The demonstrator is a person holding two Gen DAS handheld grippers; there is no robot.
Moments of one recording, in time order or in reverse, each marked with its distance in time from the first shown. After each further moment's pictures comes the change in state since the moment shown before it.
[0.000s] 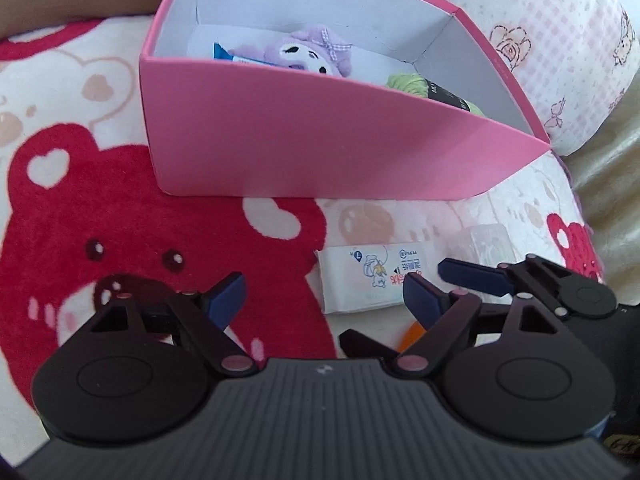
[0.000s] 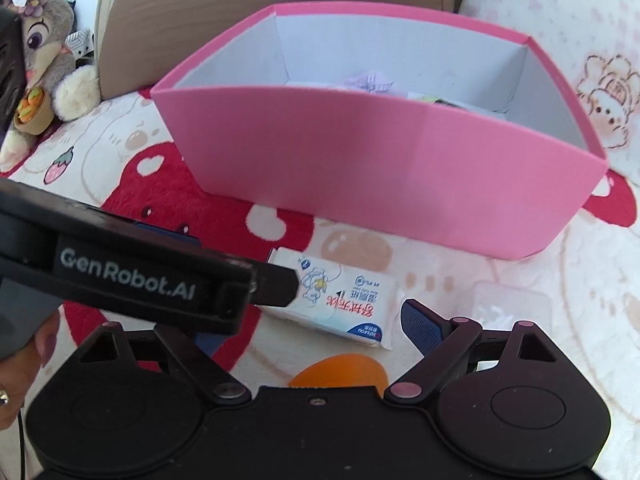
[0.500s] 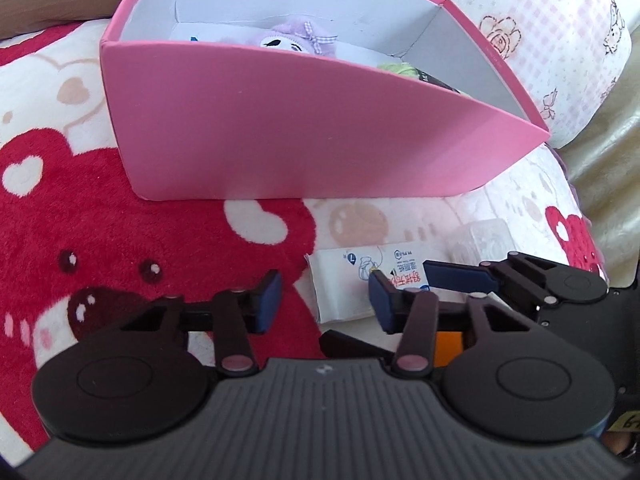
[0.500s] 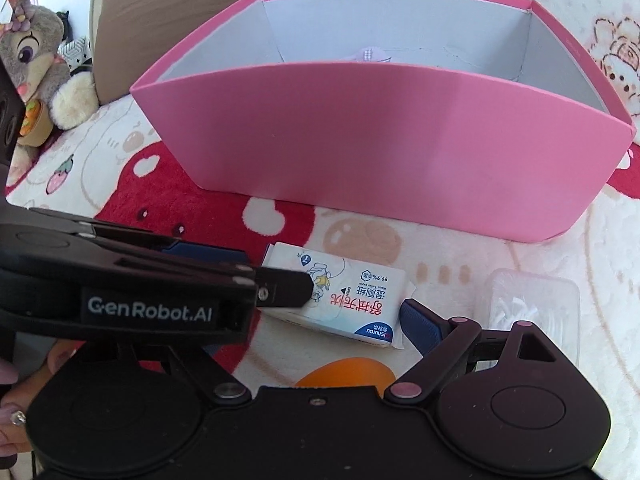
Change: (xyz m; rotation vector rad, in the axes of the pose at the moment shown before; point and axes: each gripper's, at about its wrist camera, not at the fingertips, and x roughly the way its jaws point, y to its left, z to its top) left arm 0.015 -0.005 -0.003 0.055 -0.015 -0.021; right arm 0.015 -0.005 0.001 0.053 0.031 0.037
